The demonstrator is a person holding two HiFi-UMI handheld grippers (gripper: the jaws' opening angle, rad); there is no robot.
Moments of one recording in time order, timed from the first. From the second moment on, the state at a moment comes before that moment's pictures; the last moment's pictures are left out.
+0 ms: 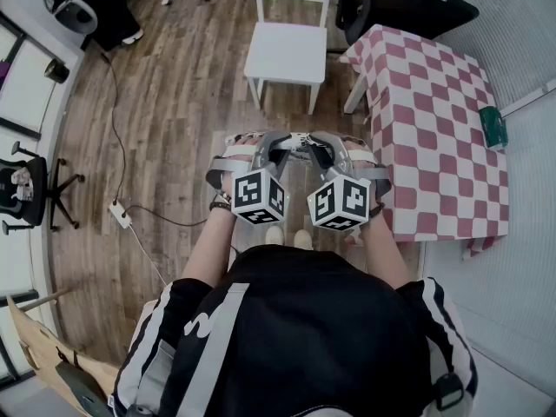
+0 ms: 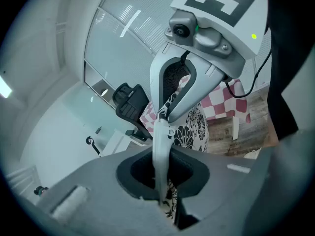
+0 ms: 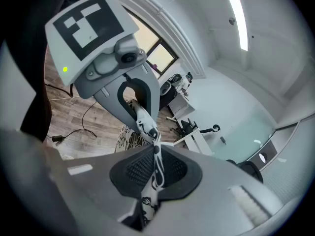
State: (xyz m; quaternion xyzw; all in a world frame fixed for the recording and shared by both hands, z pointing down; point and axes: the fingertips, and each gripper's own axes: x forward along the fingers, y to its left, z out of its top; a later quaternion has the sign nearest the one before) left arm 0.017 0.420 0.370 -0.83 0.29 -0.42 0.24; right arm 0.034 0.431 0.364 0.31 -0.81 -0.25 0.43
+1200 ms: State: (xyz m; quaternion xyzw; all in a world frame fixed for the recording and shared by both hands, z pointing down) left arm -0.020 0.407 0.362 -0.84 0.28 -0.39 0.26; right arm -0.003 0.420 0.356 0.34 -0.80 -0.25 0.42
